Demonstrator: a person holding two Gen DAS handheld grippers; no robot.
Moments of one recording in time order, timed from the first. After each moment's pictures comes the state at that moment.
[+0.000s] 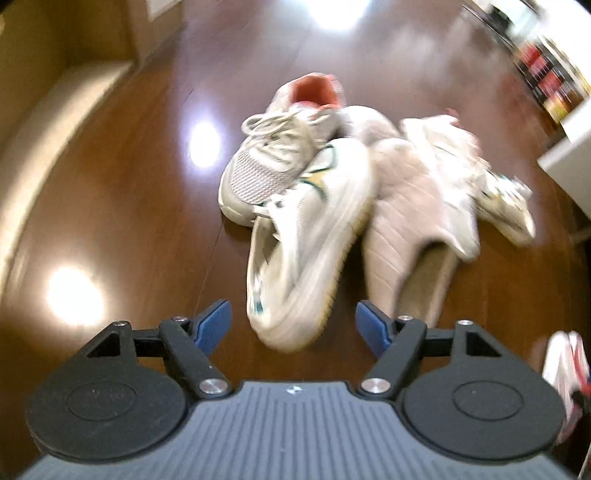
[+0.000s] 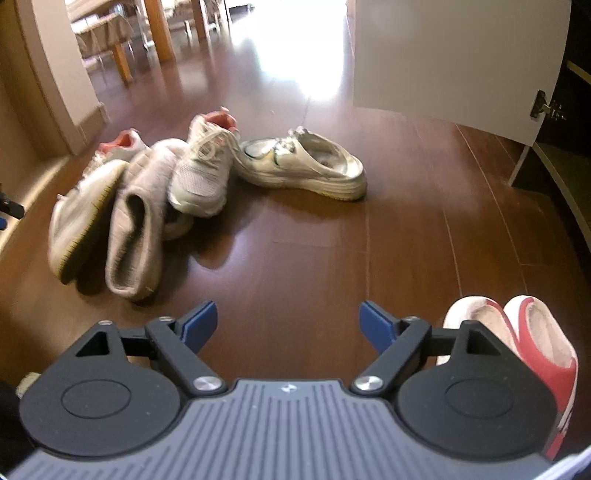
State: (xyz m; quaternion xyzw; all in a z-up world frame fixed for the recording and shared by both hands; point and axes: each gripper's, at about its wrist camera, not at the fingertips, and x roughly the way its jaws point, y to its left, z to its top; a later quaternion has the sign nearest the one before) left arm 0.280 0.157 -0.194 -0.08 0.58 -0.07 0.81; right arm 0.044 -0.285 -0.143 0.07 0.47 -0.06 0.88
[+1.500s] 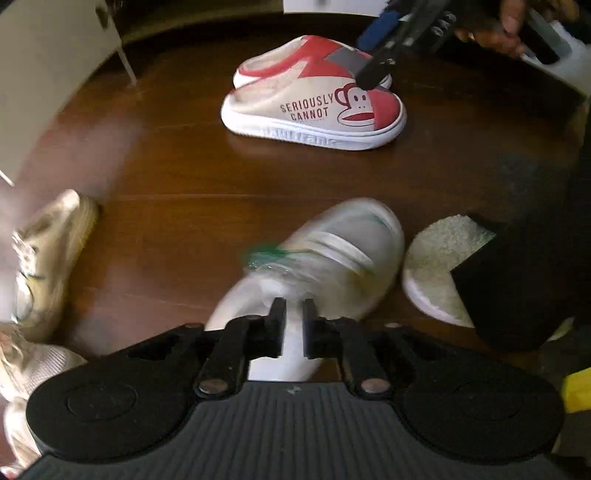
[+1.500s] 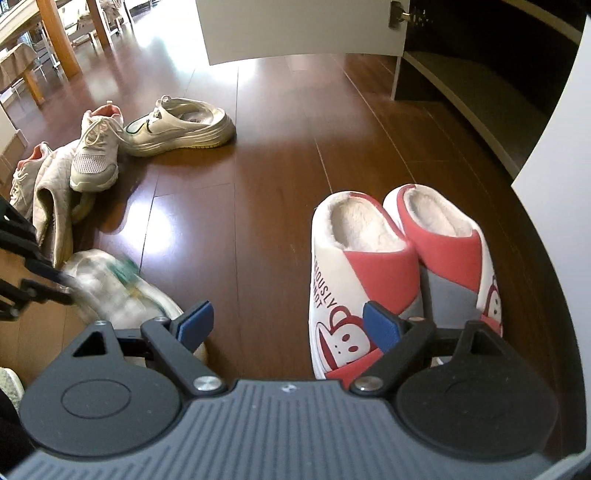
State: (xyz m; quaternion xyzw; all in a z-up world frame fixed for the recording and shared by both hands) left arm 0.076 -0.147 -0.177 0.42 0.33 -0.65 0.54; right arm -0.069 -0.372 -0.155 0.14 0.49 -0.17 0.84
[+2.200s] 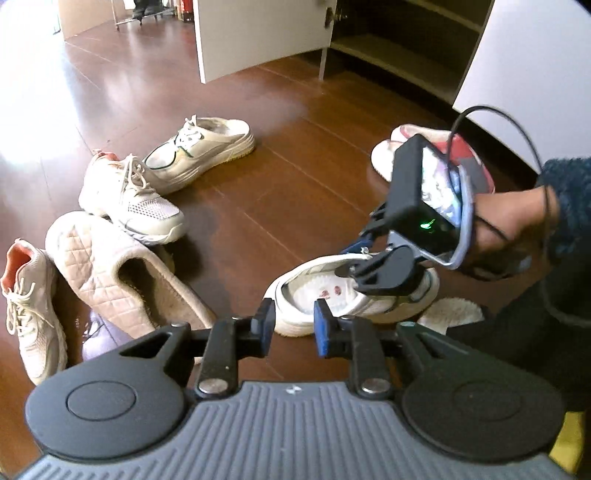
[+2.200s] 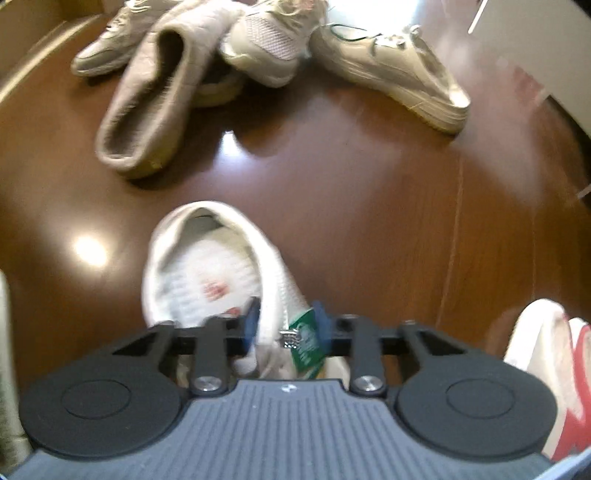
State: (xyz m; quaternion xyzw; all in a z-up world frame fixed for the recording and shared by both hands) left arm 0.113 -0.046 -0.101 0.23 0.44 -0.49 0.72; right arm 0.087 -0.224 -0.247 -0.04 0.58 0.02 0.81
